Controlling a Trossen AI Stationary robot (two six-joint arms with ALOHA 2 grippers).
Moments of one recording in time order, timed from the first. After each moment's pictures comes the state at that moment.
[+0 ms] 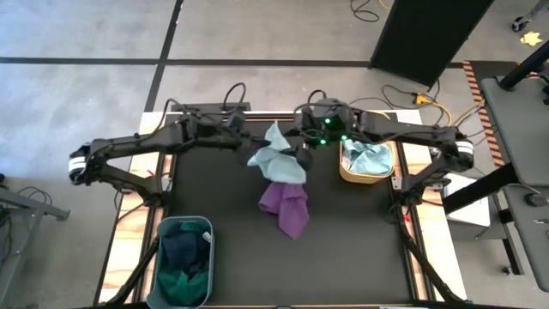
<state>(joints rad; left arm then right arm) 0.28 1.24 1.09 -0.13 0.19 -0.58 -0.24 1.50 1.44 -0.45 -0.18 0.03</state>
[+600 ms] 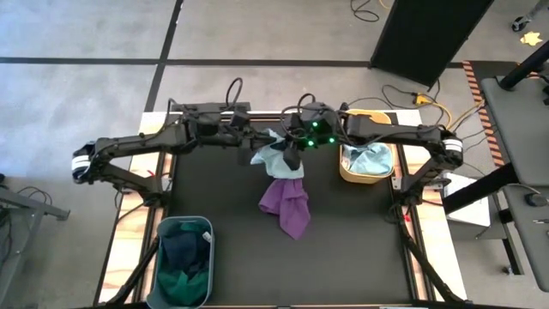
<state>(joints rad) 0.28 1.30 1.09 0.12 0.27 -0.50 -0.24 1.62 1.44 -0.30 -0.18 0.19</state>
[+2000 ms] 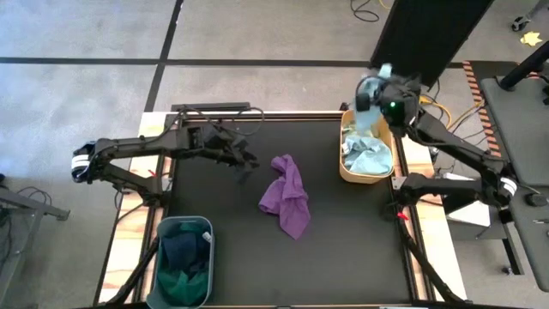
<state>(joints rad) 0.23 1.29 1.08 -0.49 0.10 -0.35 -0.69 1.01 0.95 -0.14 0.86 -0.07</state>
